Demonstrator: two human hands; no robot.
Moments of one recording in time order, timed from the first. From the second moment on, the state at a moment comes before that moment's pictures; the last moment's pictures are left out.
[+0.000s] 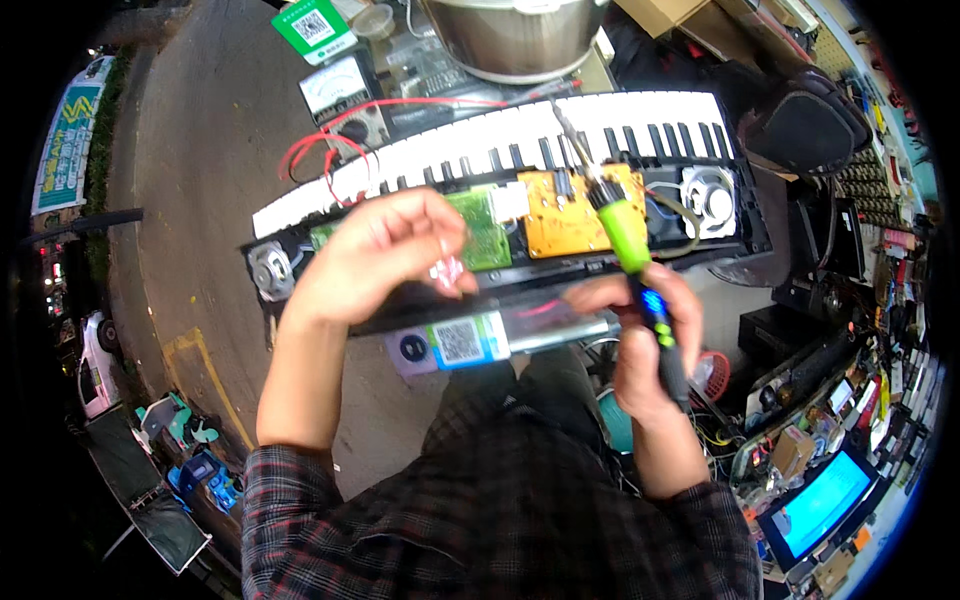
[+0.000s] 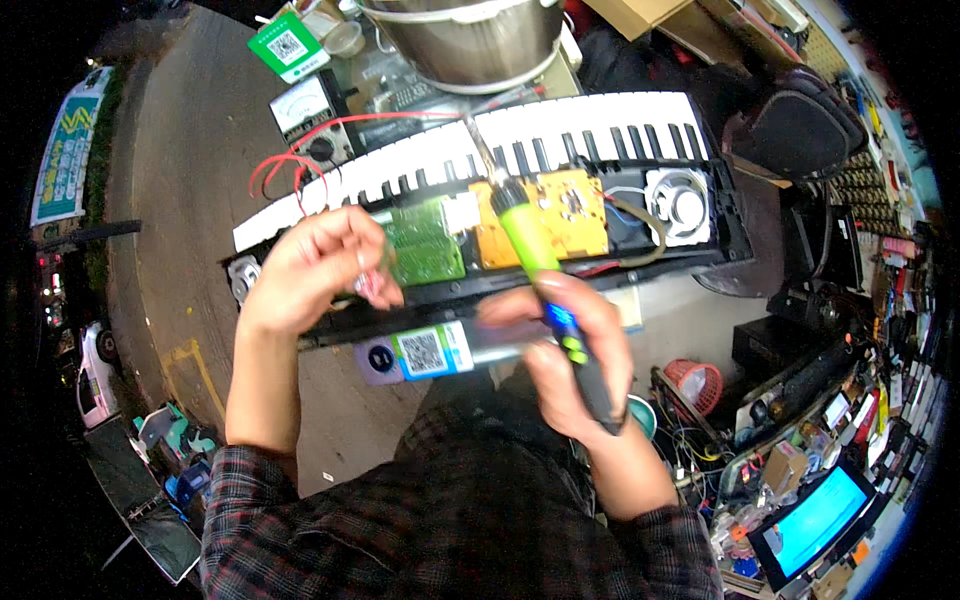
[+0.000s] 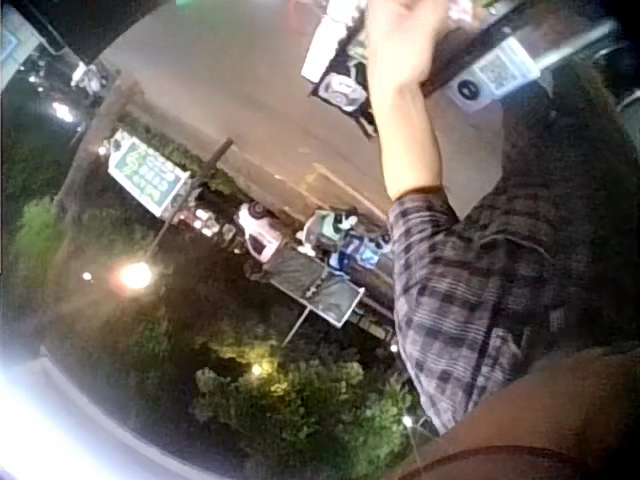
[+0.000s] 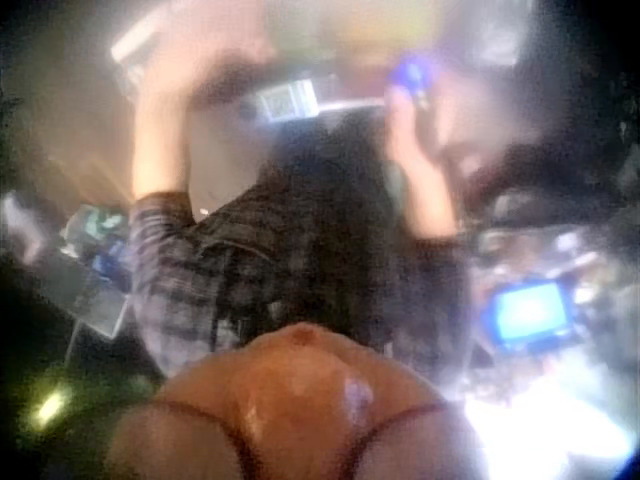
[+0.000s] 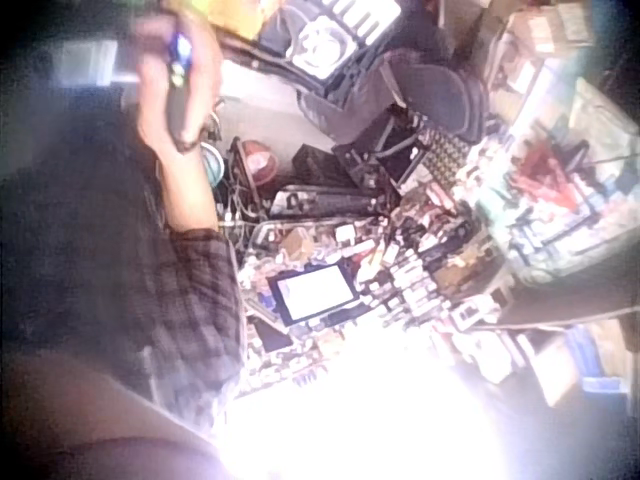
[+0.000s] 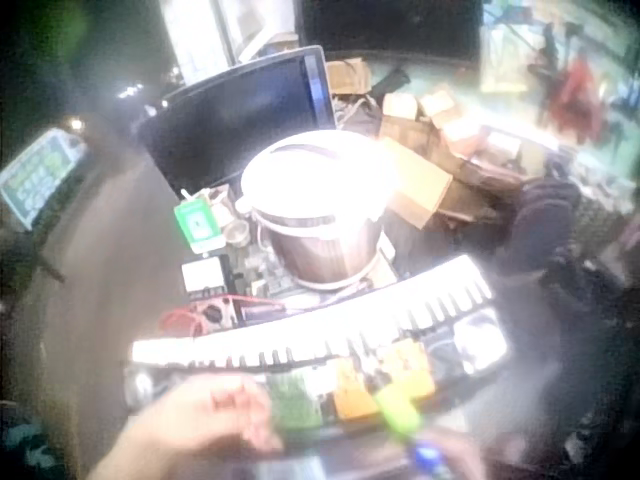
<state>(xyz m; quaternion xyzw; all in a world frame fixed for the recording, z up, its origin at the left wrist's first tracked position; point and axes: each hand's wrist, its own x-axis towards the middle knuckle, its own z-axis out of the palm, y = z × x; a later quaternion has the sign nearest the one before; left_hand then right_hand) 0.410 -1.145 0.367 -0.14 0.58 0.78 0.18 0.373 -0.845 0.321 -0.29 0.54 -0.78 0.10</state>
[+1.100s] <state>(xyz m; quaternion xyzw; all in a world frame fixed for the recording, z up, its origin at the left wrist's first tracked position) 0.557 -1.083 0.313 -0.21 0.64 0.73 0.04 0.453 -0.901 0.306 -0.28 0.72 -0.62 0.14</state>
